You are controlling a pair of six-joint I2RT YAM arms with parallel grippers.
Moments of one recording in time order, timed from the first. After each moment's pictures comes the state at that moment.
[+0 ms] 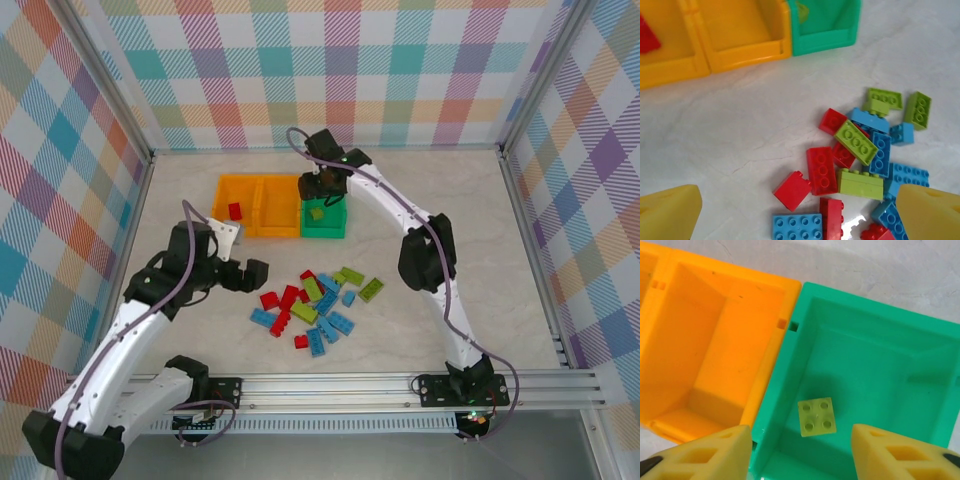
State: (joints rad) left arm -0.34 0.90 0.89 -0.80 0.18 -0.15; right arm 0.62 2.36 2.34 -0.94 0.02 0.30
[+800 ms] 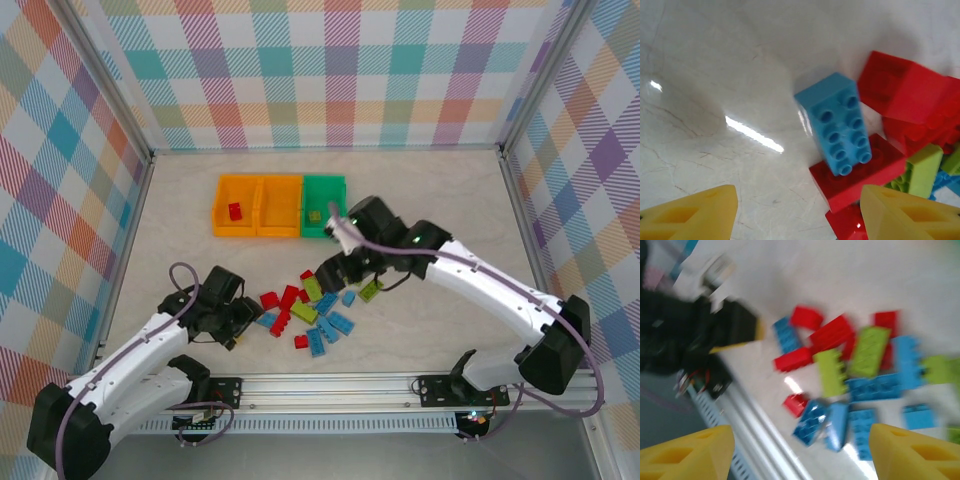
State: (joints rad) left arm -0.52 0.87 0.50 -0.84 0.17 -1.33; right arm 0.87 1.37 1.27 -0.83 -0.37 0.27
